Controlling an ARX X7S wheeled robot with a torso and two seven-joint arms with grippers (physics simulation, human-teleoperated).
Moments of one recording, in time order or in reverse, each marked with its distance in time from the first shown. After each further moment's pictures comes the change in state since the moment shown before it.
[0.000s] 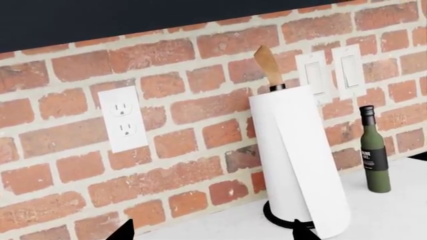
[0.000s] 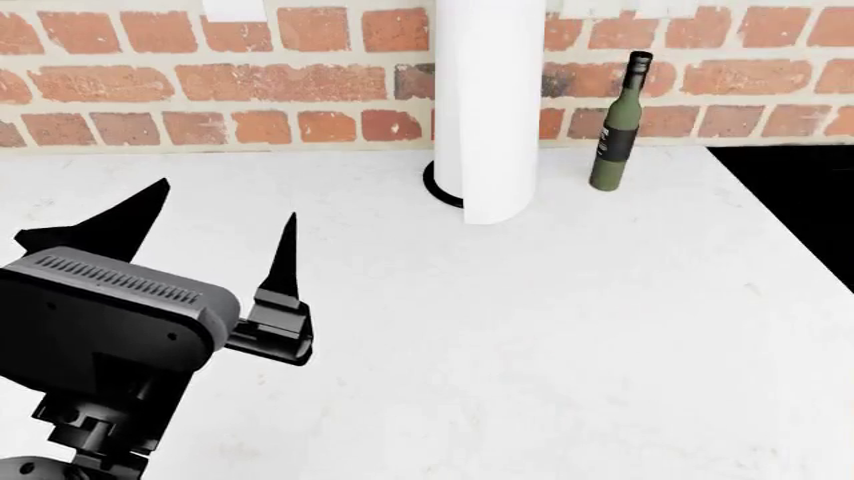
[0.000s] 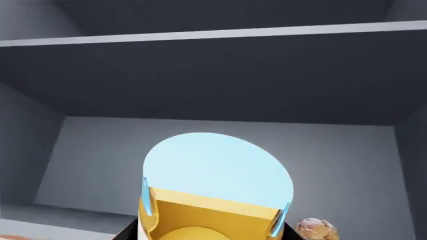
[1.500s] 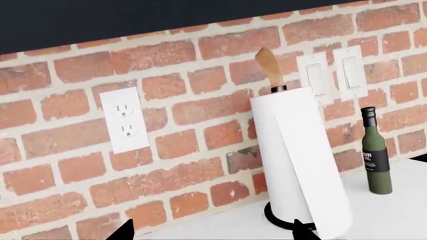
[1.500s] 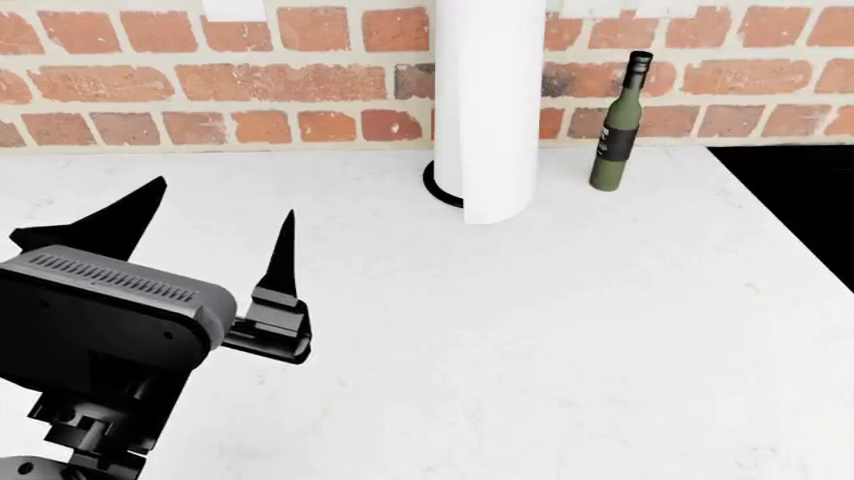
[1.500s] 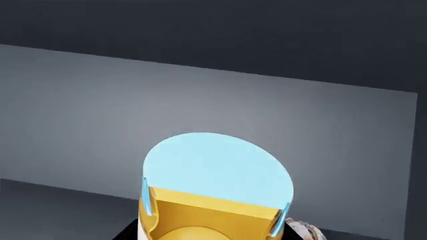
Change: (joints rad) left arm -0.012 -0.040 0.034 -0.009 -0.025 0.044 -0.039; right arm 0.612 -0.597 0.130 1.537 -1.306 -0.052 -0.955
